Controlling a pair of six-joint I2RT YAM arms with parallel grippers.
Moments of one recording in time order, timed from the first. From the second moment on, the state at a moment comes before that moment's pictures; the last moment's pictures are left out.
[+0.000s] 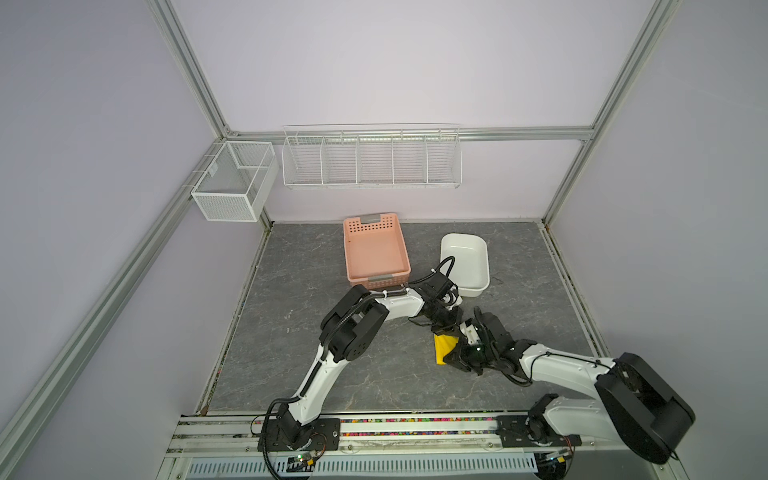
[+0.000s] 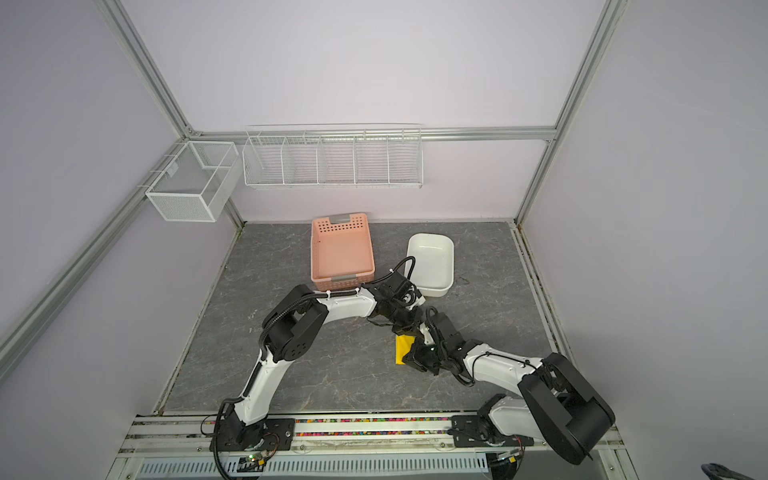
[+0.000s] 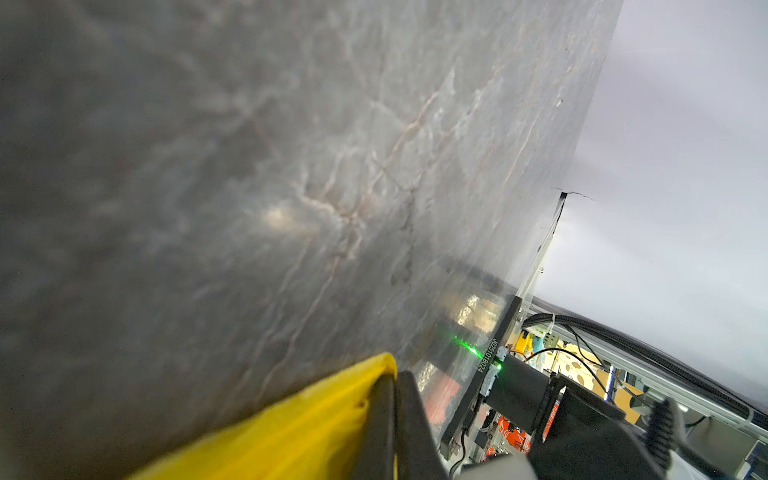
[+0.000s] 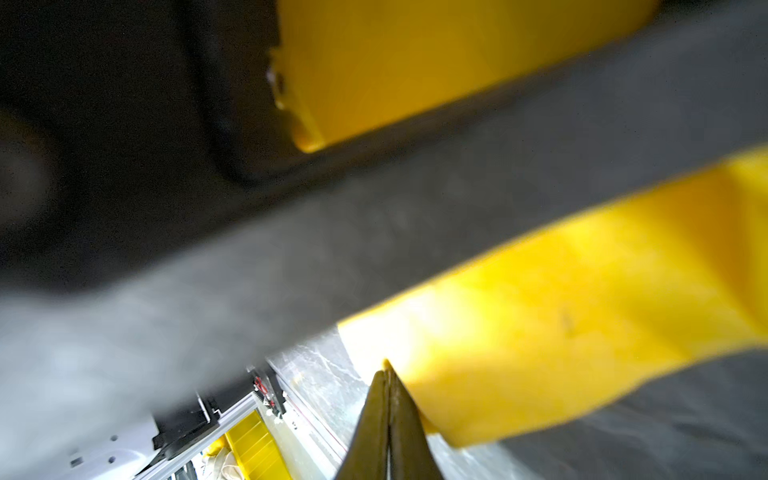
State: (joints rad) left arm -0.91 2.29 1.55 -0.30 0.76 -0.77; right arm 0.63 1.28 0.36 -0.03 -0.49 1.07
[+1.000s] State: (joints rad) left arm -0.84 2.04 1.60 -0.52 0.52 -0.68; right arm 0.63 1.29 0.35 -0.03 -0.48 1.06
